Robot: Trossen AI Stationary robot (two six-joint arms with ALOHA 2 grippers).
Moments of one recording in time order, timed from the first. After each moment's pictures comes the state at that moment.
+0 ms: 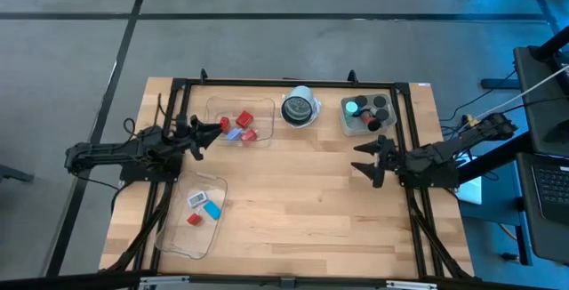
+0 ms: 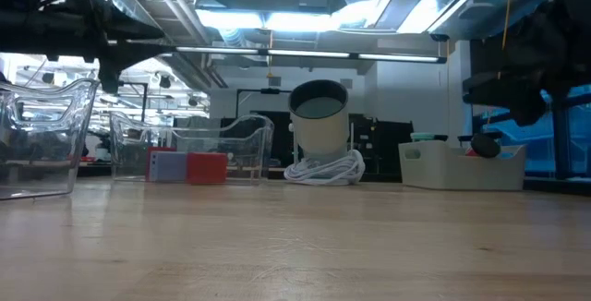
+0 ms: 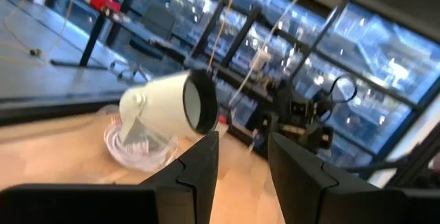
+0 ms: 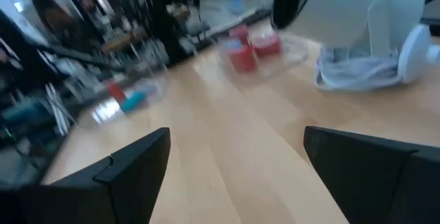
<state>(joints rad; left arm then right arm) 0.09 0.04 0.01 0.15 -0.29 -0.51 0.45 0.32 0.02 0.07 0.64 0.54</state>
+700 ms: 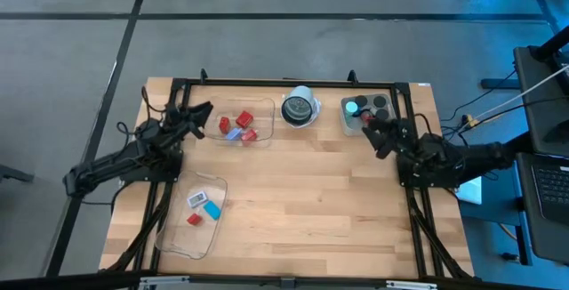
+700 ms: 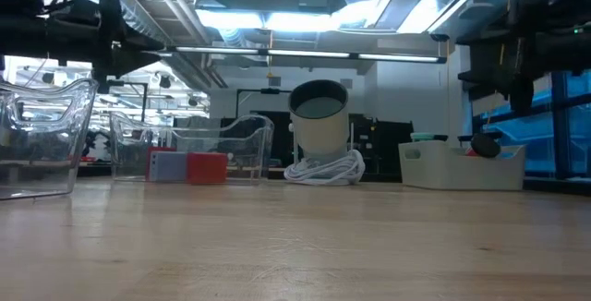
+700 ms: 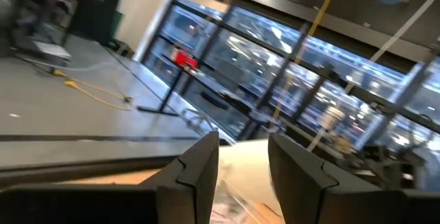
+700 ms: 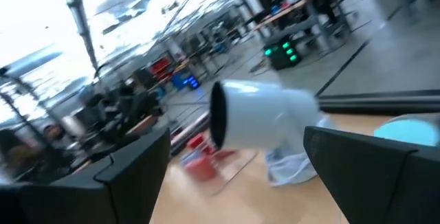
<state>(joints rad) 0.44 0.00 0.01 0.17 -0.29 -0.51 0.13 0.00 0.02 0.08 0.64 0.54</state>
